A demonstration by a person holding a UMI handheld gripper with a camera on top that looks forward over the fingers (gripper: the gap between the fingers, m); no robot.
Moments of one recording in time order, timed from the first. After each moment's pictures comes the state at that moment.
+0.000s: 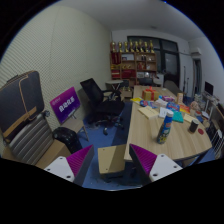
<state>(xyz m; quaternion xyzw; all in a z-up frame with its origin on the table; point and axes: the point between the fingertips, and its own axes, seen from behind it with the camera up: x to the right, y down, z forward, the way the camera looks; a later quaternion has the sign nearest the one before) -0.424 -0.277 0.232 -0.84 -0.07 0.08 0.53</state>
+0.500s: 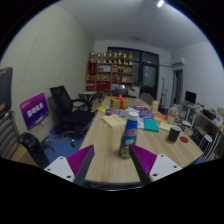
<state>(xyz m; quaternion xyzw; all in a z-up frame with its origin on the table) -0.239 -0.139 0.155 -0.80 0.00 -0.03 0.60</state>
